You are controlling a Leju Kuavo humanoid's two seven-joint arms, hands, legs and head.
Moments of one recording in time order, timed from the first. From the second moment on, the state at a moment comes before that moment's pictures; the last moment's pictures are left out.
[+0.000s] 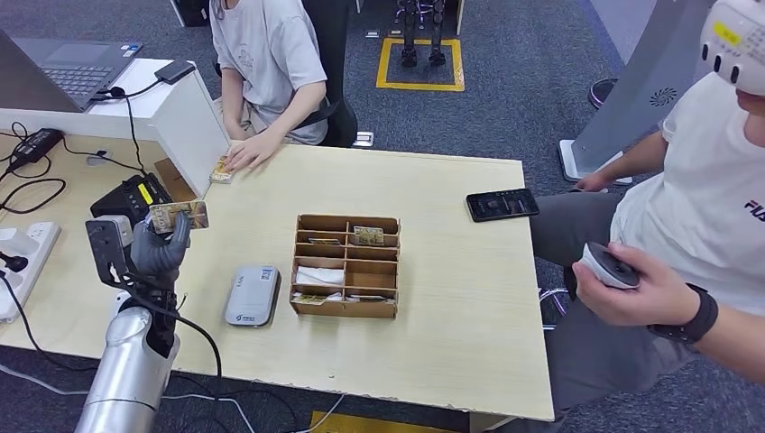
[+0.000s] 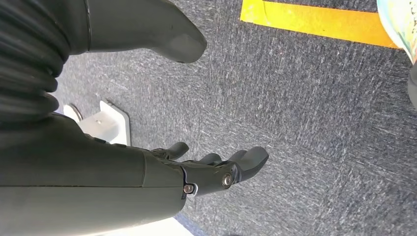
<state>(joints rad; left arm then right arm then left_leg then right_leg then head) -0.31 0.08 0.20 -1.21 0.15 0.00 -0.33 -0.06 0.08 -0.87 -0.22 1.44 -0.35 -0.02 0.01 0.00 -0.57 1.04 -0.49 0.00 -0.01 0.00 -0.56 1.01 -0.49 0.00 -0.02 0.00</state>
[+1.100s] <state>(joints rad) -0.54 0.10 0.17 -0.98 -1.16 0.69 -0.52 -0.08 0.08 -0.84 -0.22 1.54 -0.30 -0.04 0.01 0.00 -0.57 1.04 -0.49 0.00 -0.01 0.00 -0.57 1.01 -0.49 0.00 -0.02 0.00</state>
